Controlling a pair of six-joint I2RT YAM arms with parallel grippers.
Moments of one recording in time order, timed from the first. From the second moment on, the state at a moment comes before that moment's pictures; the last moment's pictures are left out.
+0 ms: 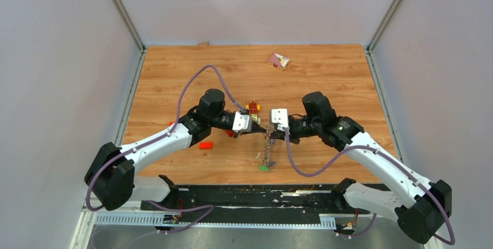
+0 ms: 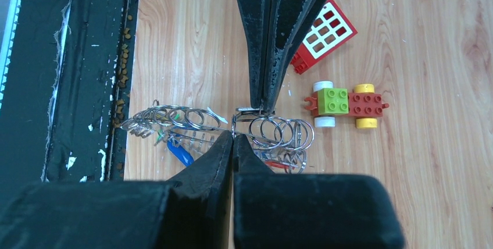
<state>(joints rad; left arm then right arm) -0.73 1.29 0.79 0.19 0.96 0.56 0.65 1.03 0.88 -0.52 -0.70 -0.71</state>
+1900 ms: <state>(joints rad) -0.75 1.26 0.77 -0.17 1.07 1.07 0.75 1.17 0.88 -0.53 -0.70 -0.76</state>
